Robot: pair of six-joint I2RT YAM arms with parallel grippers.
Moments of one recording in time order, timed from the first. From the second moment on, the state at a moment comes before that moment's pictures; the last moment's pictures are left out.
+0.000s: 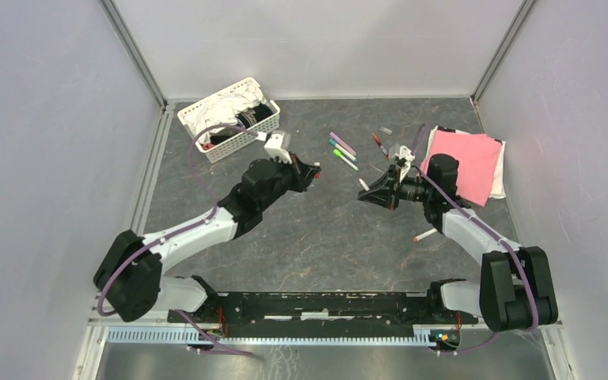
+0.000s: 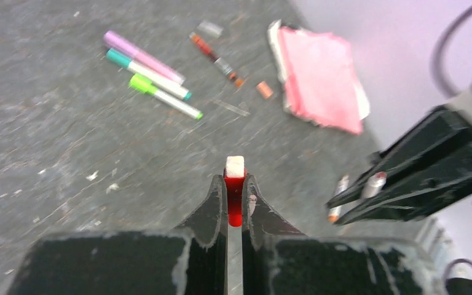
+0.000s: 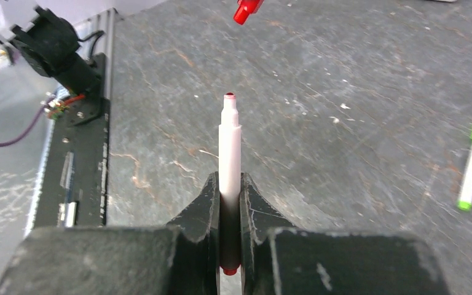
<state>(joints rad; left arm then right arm) -0.73 1.35 0.81 0.32 -0.06 -0.53 0.11 1.26 0.58 0.33 -1.19 -0.09</state>
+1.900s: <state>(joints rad) -0.93 1.55 0.53 1.46 -0.16 -0.87 0.33 1.23 0.36 1.06 -0.99 0.62</state>
